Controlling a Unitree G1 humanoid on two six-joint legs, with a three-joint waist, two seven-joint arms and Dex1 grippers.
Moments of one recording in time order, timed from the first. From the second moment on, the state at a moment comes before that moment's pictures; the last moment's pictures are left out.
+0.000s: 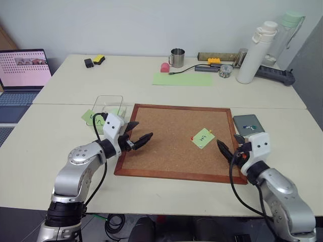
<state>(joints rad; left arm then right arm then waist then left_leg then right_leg) -0.24 0.52 0.08 -0.19 -0.38 0.47 -0.77 0.06 -0.35 -0.14 -0.58 0.32 0.56 0.42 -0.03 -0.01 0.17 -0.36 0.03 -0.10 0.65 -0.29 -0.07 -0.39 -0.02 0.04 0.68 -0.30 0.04</state>
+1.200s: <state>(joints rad) -0.33 0.47 -0.18 0.07 -0.22 0.27 -0.94 -0.29 -0.34 -0.01 0.00 0.27 0.39 0.53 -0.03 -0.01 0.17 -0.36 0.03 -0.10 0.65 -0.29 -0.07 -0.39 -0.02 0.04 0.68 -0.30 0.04</state>
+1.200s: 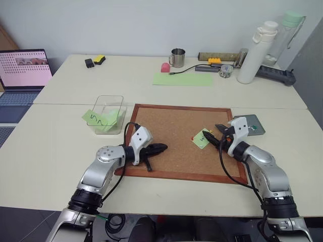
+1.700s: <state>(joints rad) -0.33 0.48 -0.18 0.04 -0.22 0.30 -0.93 -0.31 -0.32 -0.01 0.06 0.26 0.36 0.51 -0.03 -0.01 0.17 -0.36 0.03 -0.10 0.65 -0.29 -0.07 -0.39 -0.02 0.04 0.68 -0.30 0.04</state>
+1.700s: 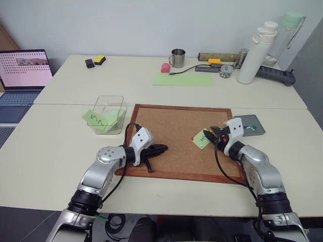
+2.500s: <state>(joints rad) -0.32 0.49 -0.19 0.01 -0.22 0.34 -0.94 -0.24 -0.31 -0.04 -0.14 0.30 0.39 0.48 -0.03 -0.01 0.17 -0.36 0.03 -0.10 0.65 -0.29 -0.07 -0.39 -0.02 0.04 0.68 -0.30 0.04</state>
